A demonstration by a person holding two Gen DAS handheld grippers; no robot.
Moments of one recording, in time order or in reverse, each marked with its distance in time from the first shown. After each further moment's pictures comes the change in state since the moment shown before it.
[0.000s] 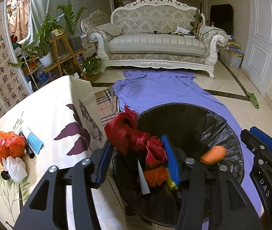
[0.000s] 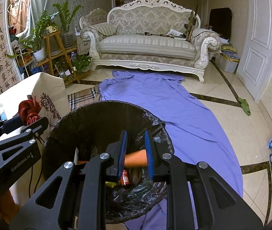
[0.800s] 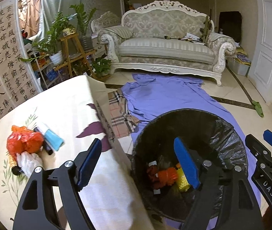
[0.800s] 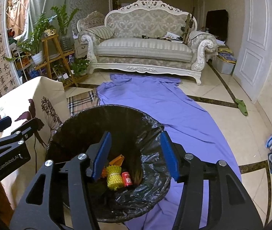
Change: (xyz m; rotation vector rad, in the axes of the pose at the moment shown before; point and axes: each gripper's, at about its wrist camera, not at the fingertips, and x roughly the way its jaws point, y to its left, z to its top) left arm -0.016 0.029 0.000 -0.058 -0.022 0.048; right arm -0.010 0.013 0.004 0.006 -0.024 -0.017
